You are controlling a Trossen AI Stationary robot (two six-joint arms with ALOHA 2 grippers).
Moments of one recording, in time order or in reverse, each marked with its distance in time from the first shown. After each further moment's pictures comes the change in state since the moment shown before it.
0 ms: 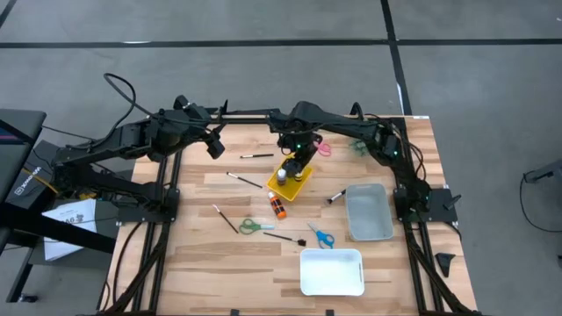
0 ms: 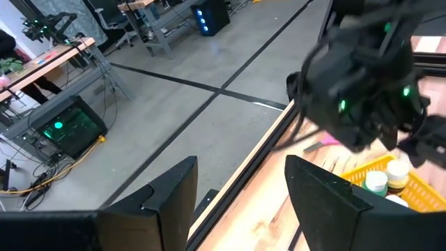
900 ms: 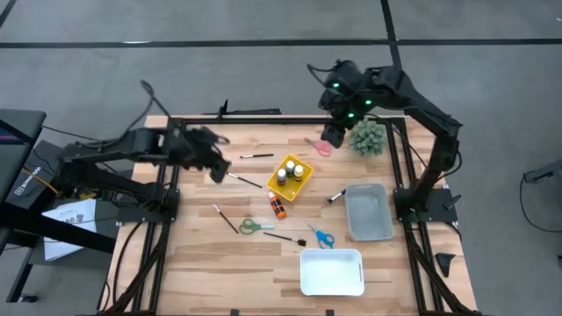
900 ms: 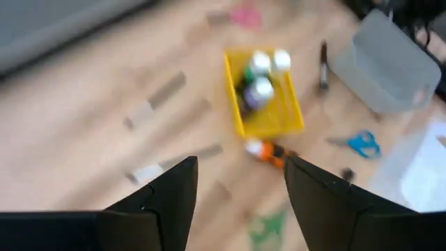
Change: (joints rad) left arm -0.111 0.083 -0.013 -0.354 0.402 -0.815; right arm -0.063 -0.527 0.000 0.021 0.011 -0.064
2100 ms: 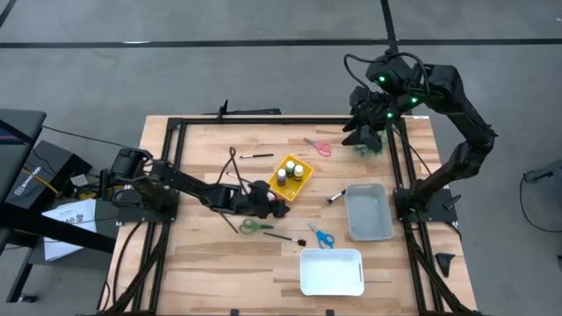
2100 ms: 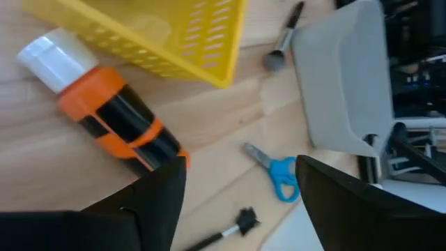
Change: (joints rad) left arm -0.204 0.605 -0.359 1.145 -0.005 -0.676; right arm 0.000 -0.197 0.000 -0.015 -0.161 -0.117
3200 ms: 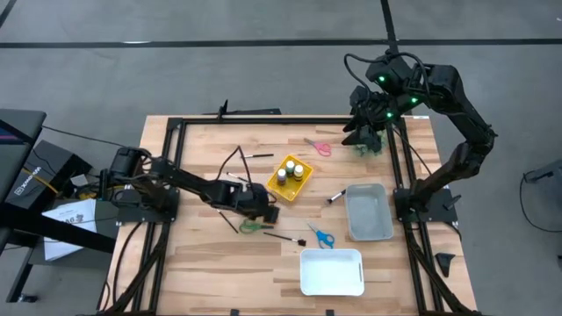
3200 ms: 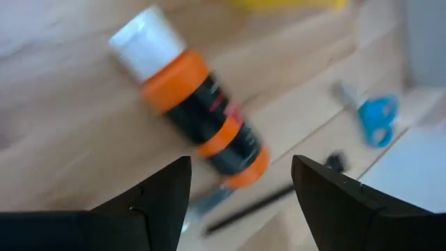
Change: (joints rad) left arm 0.018 -0.034 -0.001 -0.290 0.189 0.107; right arm 0.000 0.000 0.000 -0.001 0.000 0.029
